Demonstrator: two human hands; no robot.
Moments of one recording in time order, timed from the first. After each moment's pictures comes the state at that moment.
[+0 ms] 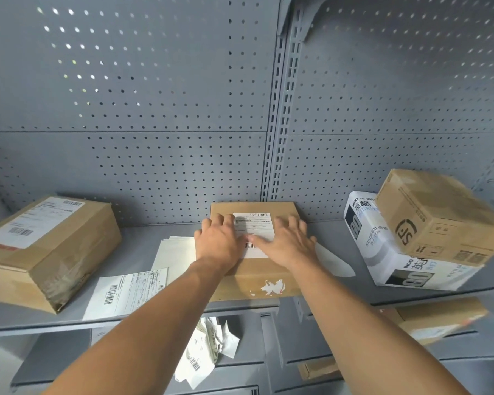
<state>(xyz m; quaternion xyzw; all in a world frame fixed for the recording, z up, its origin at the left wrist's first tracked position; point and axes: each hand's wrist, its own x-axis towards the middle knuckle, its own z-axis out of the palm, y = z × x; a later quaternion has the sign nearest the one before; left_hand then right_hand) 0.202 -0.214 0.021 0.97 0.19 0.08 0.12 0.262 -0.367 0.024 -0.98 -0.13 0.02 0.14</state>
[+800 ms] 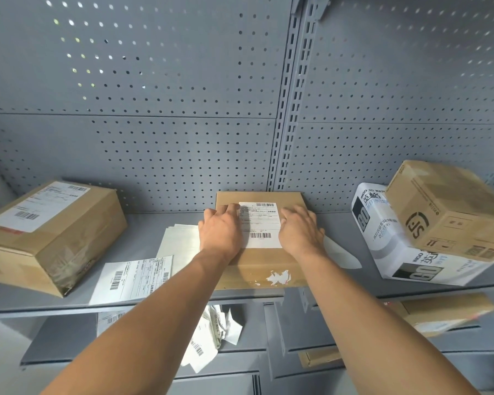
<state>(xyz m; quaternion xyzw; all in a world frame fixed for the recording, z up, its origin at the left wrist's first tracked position) 0.203 -0.205 0.010 0.95 0.20 0.12 0.19 0.269 -0.371 0.016 -0.97 -0.11 -0.01 0.20</state>
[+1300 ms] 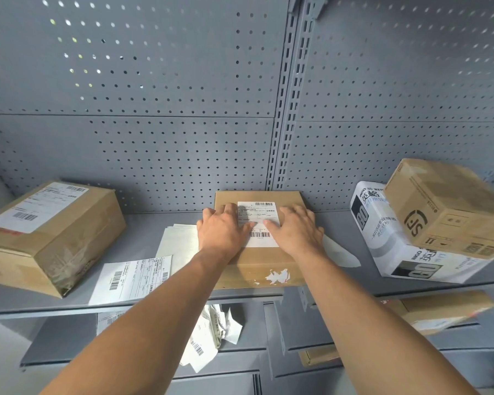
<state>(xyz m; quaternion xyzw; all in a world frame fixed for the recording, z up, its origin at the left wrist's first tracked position) 0.200 -0.211 0.017 0.96 0.21 0.11 0.17 0.266 -0.369 0.017 -0.98 -0.11 -0.03 0.18</state>
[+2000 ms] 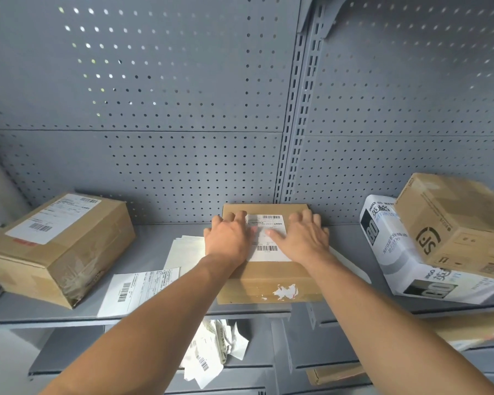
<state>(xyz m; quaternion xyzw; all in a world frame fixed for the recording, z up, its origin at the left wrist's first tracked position) 0.212 -0.202 0.021 0.97 0.19 0.09 0.15 0.288 -0.362 0.025 -0.99 -0.14 -0.03 0.09</state>
